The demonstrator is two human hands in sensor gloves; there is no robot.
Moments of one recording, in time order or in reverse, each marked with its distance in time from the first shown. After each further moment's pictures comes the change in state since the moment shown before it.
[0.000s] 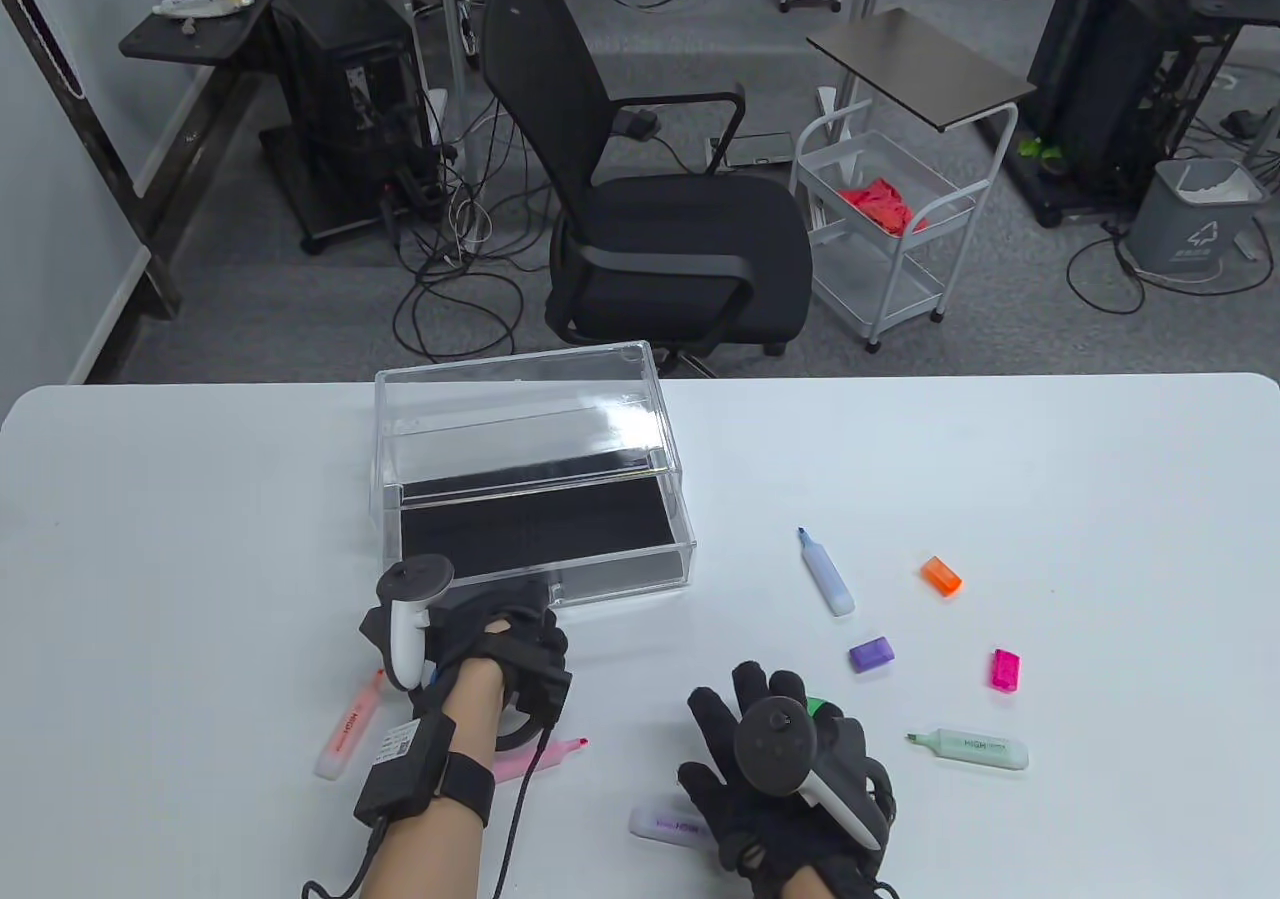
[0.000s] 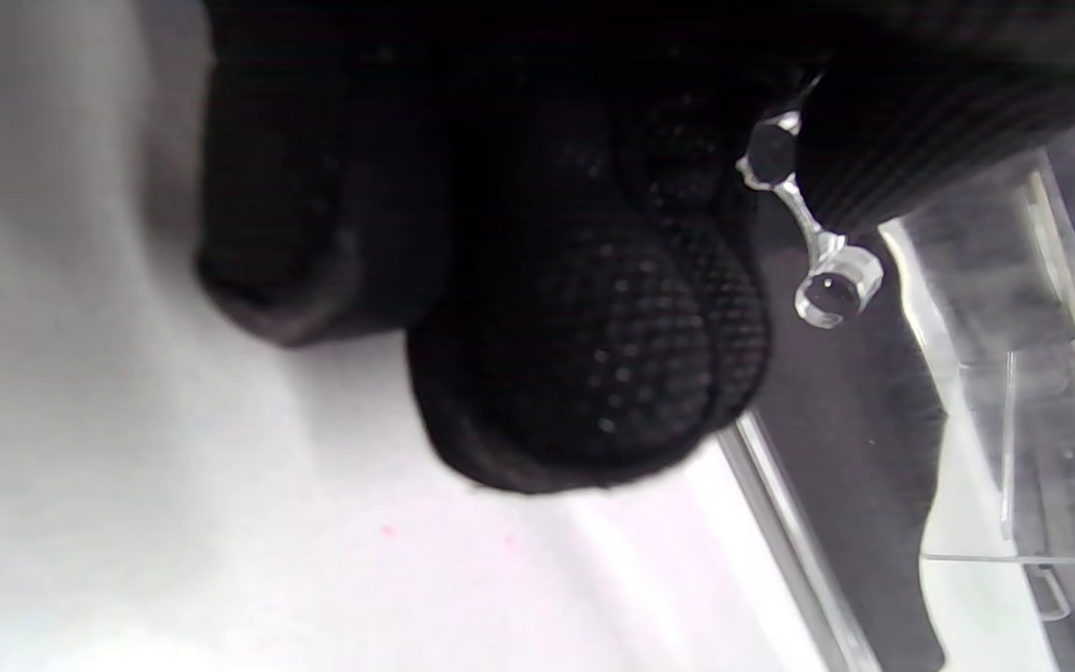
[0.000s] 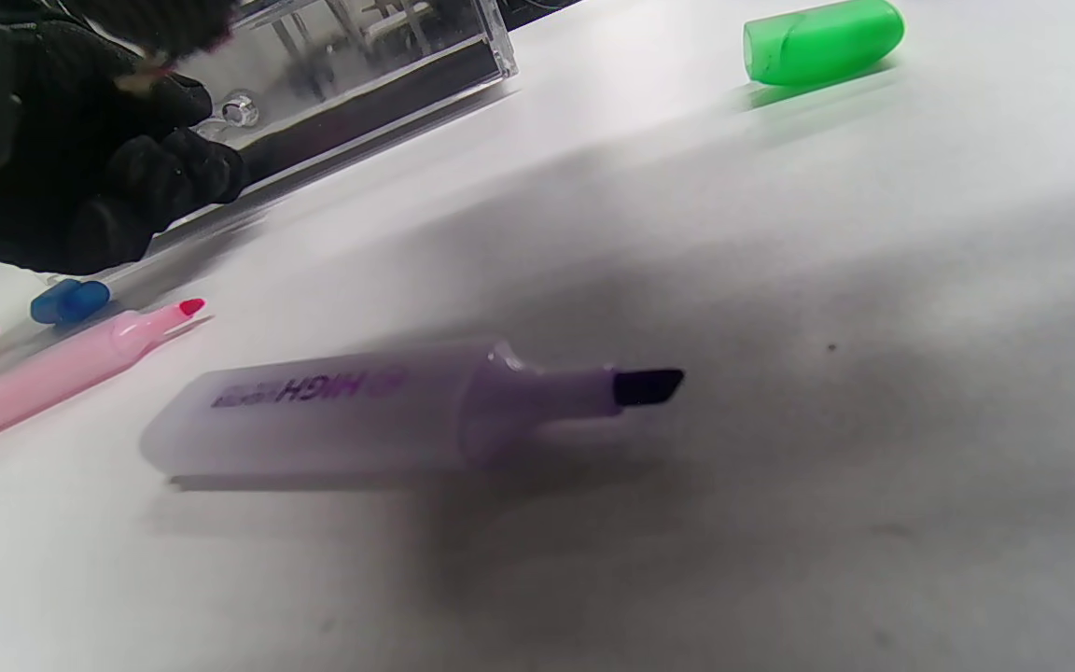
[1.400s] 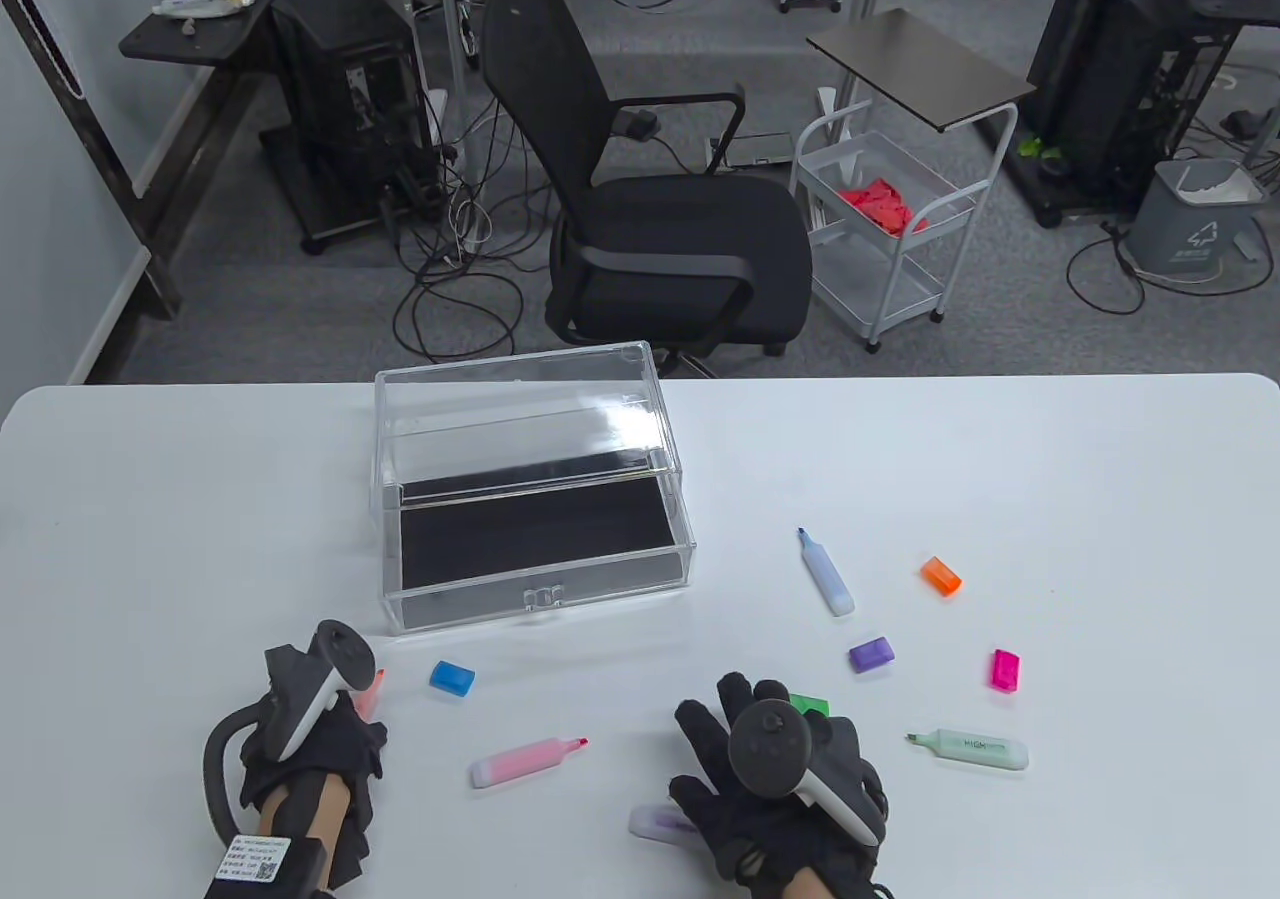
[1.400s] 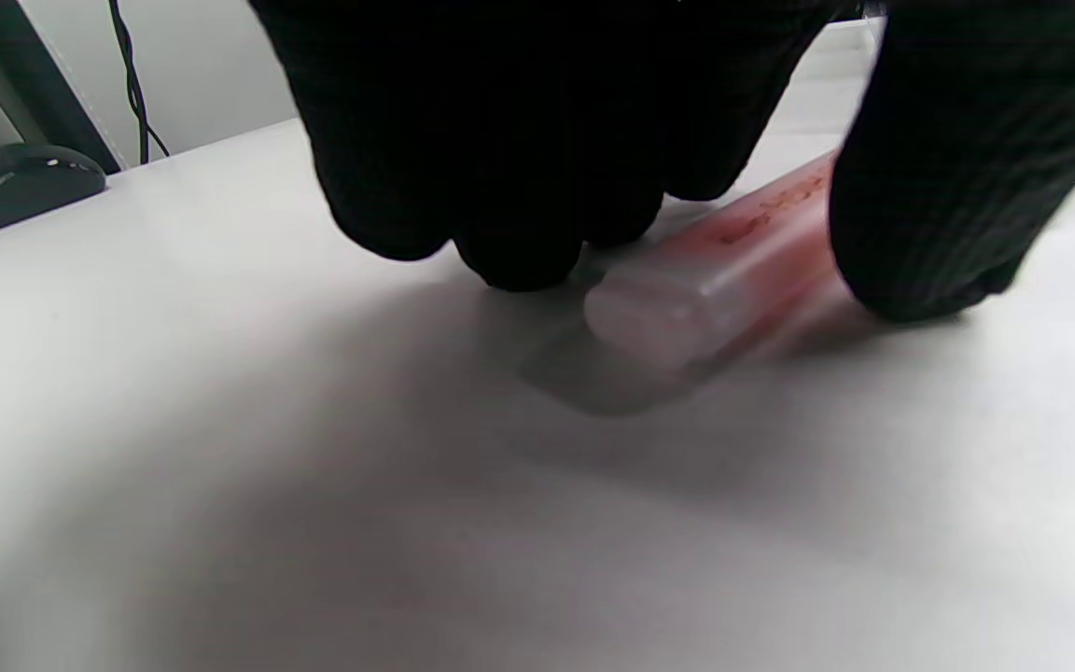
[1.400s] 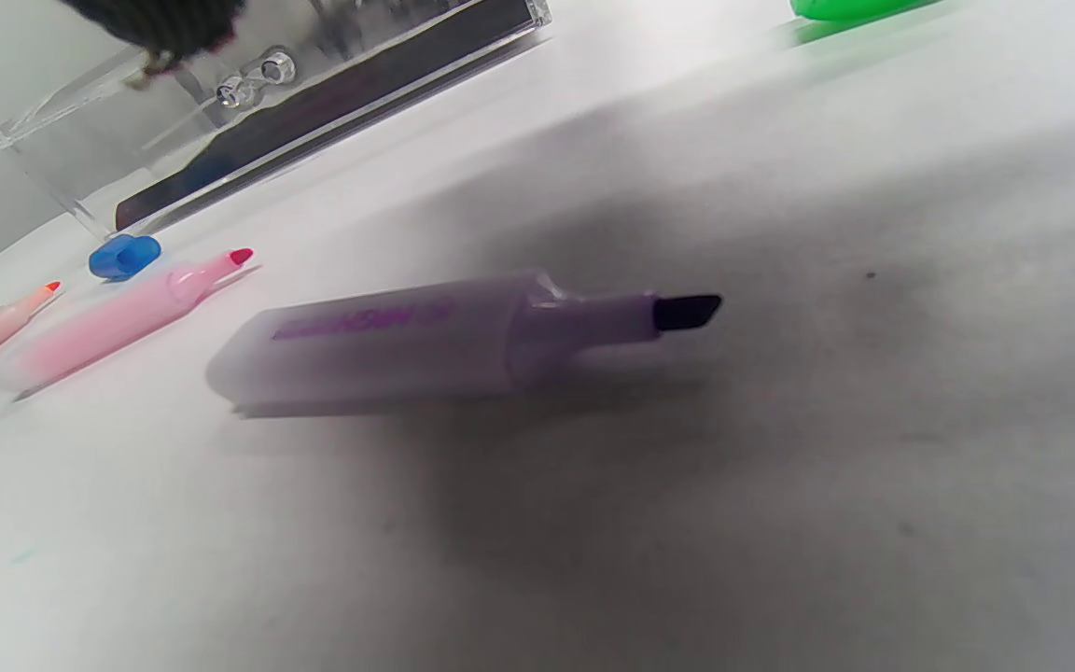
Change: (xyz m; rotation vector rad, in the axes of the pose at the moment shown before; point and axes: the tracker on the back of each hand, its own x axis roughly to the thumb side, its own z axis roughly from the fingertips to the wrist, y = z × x) left_hand -0.069 0.090 0.060 0.296 0.184 -0.995; right_hand 0.005 0.002 0.003 0.073 -0.045 -0.015
